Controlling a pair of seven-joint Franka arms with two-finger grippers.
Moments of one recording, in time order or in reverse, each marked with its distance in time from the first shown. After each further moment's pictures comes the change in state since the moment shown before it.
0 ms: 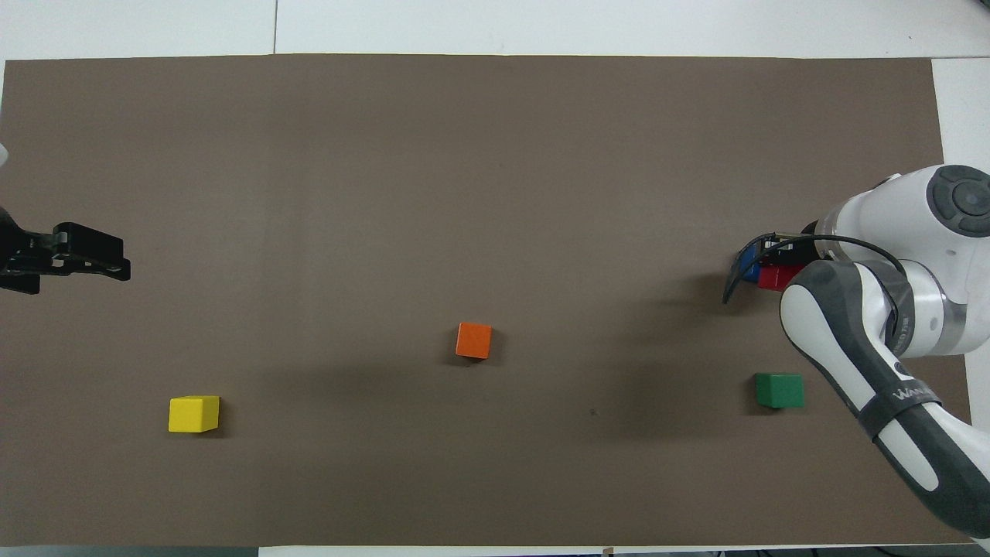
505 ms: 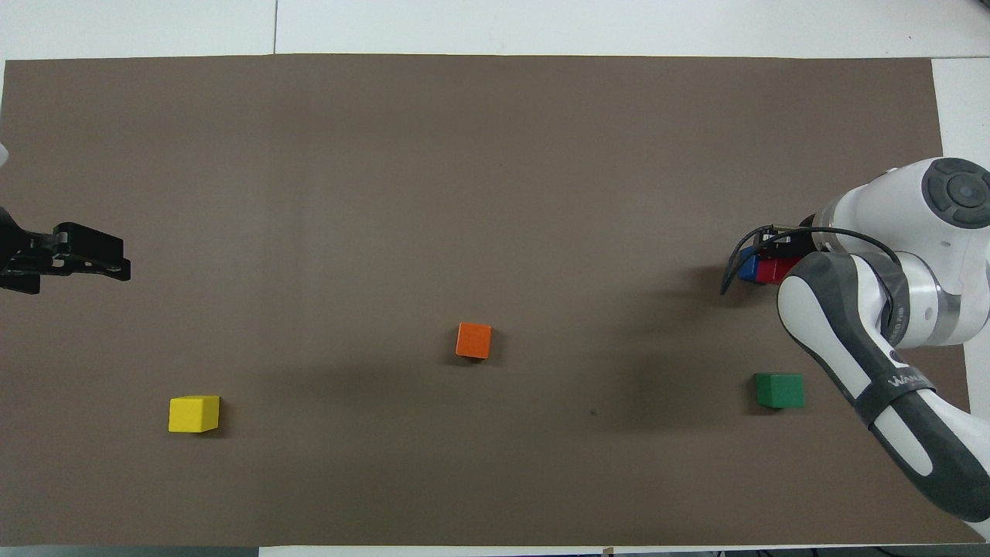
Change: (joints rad) left arm 0.000 0.000 0.000 0.000 0.000 0.000 0.000; right arm 0.000 0.028 -0.001 0.029 0.000 0.006 0.021
